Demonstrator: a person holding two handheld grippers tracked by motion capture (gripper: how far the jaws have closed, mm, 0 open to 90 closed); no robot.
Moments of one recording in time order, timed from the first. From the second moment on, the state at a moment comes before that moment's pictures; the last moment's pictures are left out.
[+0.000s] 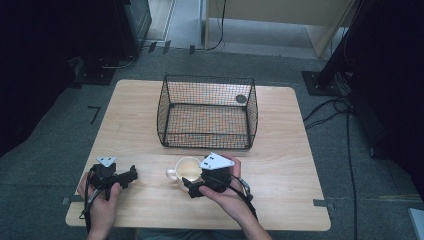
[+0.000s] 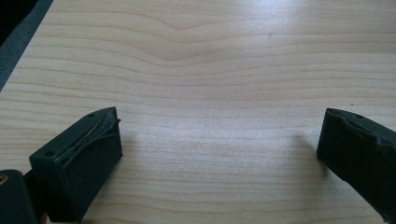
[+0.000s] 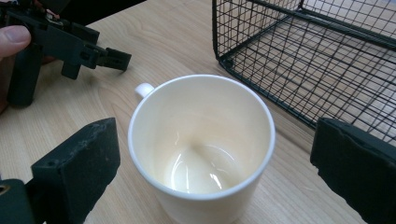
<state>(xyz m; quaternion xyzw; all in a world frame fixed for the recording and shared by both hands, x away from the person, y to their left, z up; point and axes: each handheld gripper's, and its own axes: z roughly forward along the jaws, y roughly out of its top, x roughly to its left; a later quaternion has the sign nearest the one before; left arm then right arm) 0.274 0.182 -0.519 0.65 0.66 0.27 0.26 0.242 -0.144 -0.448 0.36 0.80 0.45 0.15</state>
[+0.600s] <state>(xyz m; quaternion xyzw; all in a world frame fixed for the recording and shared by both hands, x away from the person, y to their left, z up) 0.274 0.182 -0.519 0.65 0.66 0.27 0.26 0.253 -0.127 -0.465 0.37 0.81 0.43 0.14</state>
